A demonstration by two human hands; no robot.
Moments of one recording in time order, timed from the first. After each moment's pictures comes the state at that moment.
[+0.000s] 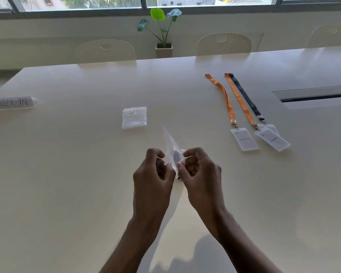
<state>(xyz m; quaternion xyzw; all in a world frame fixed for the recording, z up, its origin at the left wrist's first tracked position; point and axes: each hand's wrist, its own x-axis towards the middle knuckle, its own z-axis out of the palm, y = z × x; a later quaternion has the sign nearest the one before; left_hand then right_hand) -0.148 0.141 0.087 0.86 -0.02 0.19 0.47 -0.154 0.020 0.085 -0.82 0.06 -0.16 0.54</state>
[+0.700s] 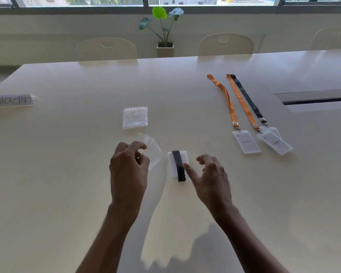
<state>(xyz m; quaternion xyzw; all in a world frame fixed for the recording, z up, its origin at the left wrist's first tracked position) -0.100 0.187 0.084 0.91 0.03 0.24 0.35 -0.124 -0.010 0.037 -0.93 0.13 -0.12 0.32</state>
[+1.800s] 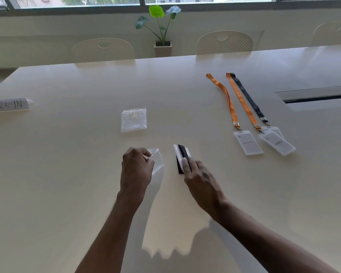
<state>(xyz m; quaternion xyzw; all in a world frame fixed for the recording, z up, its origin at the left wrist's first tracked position) -0.045 0.184 0.037 0.93 0.06 0.12 0.34 -0.090 -0.013 -0.016 -0.98 -0.15 -0.13 -0.02</state>
